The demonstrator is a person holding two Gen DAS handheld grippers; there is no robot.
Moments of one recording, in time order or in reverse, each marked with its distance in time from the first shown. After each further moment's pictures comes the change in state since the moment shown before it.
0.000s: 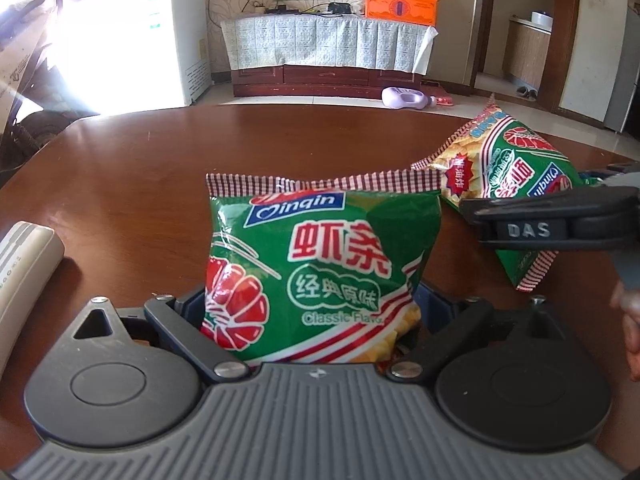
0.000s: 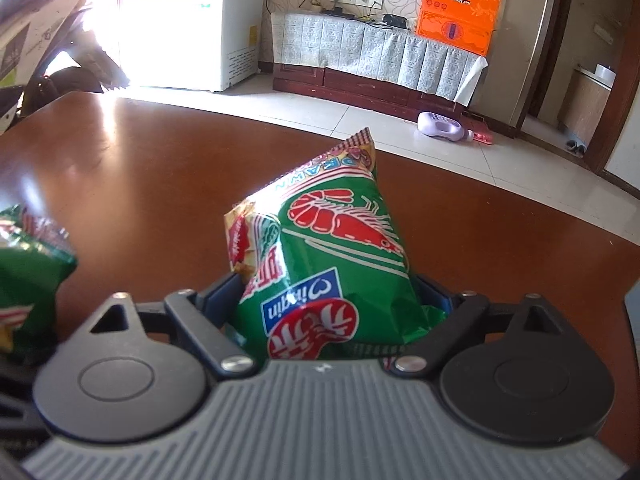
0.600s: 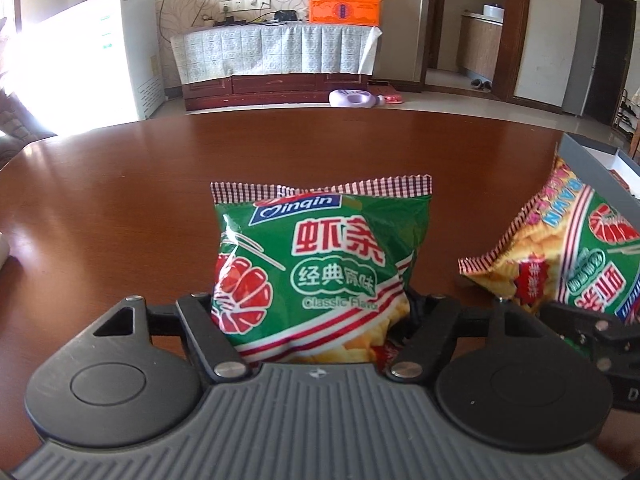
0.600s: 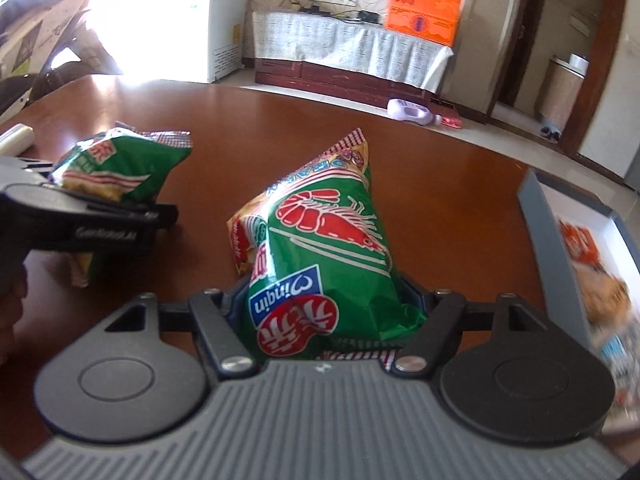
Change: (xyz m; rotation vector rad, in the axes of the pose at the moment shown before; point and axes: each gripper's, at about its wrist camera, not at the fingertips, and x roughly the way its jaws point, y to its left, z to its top) left arm -0.016 -0.100 -0.020 0.072 -0.022 -0.110; right arm -0.120 -0.061 -0.091 0.027 0.011 -0.048
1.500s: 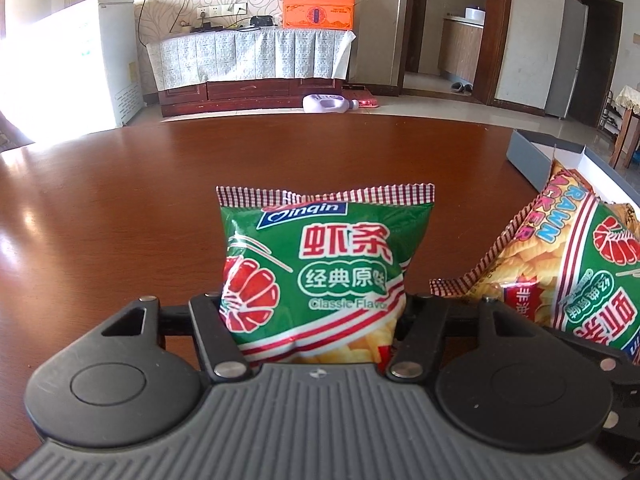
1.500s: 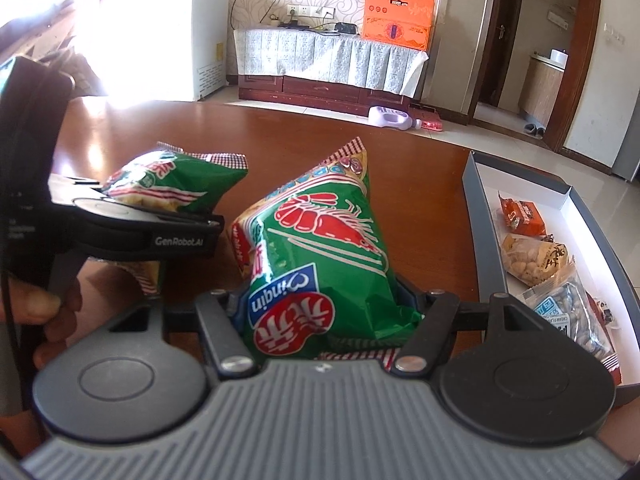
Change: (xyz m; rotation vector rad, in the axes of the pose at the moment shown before) left arm 0.008 -0.088 -0.001 0.000 -0.018 -0.044; right arm -0.037 -0.041 -0.025 0.047 -0.047 -0.008
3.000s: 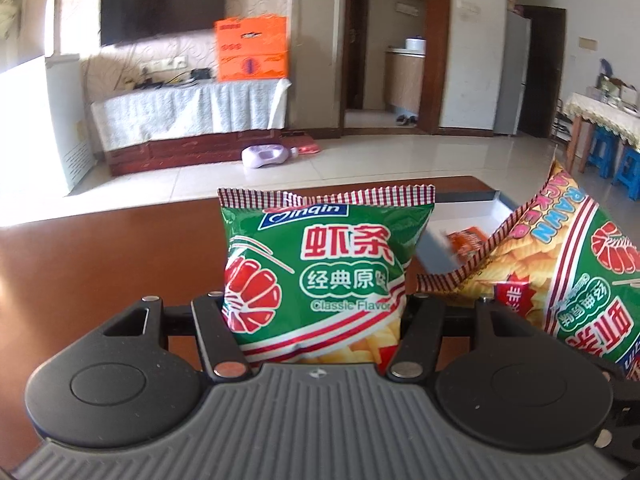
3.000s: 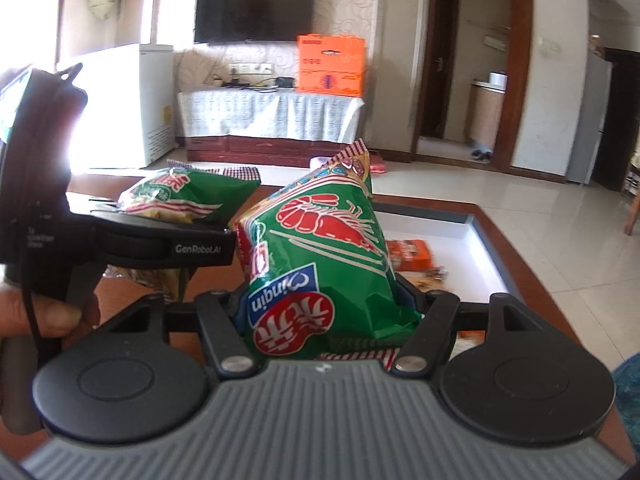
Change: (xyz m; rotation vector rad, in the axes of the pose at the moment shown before) left arm -0.034 -0.128 0.051 0.119 -0.140 -0.131; right arm -0.055 -0.082 -0.005 0.117 -0.164 -0.137
